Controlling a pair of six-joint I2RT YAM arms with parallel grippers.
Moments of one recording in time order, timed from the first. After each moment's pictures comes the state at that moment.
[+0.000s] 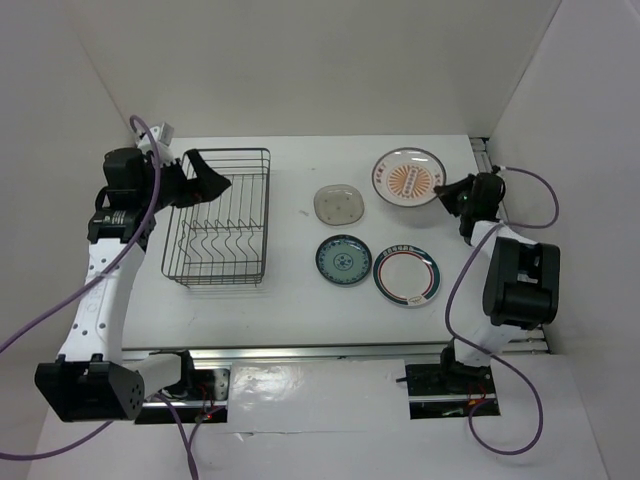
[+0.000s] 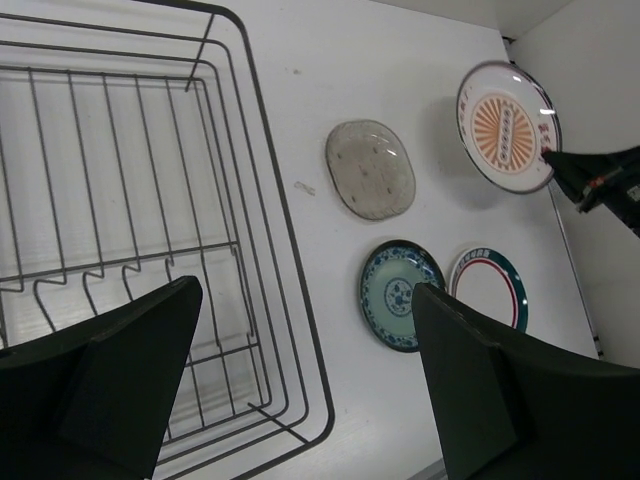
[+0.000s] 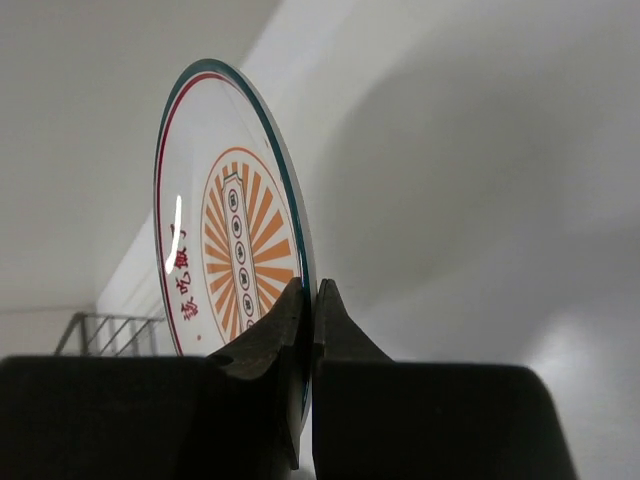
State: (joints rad) left arm 0.07 1.15 1.22 -0.48 0.45 -0.35; right arm -0.23 1.66 0.86 0.36 -0.21 0.84
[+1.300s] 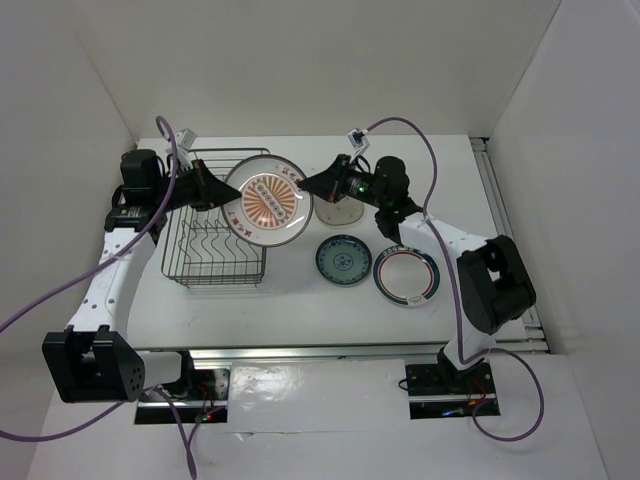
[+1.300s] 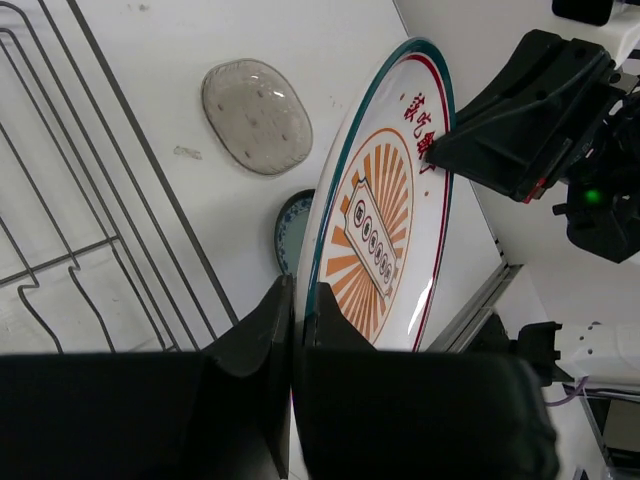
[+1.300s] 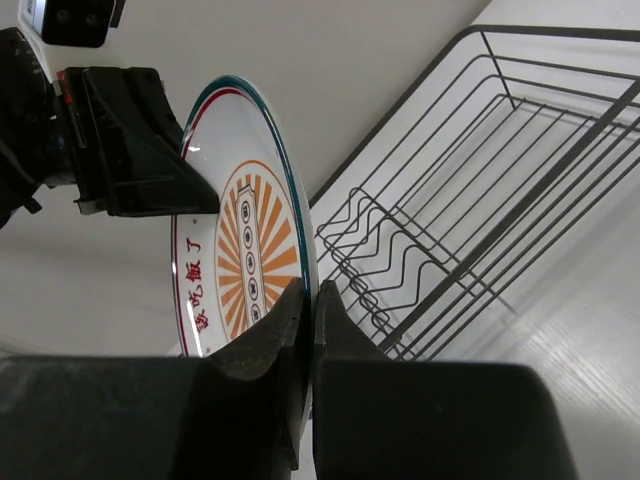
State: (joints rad) left arm 0.05 1.25 1.14 -0.31 0.79 -0.39; right arm 0.47 1.66 1.08 0.68 -0.63 0.78
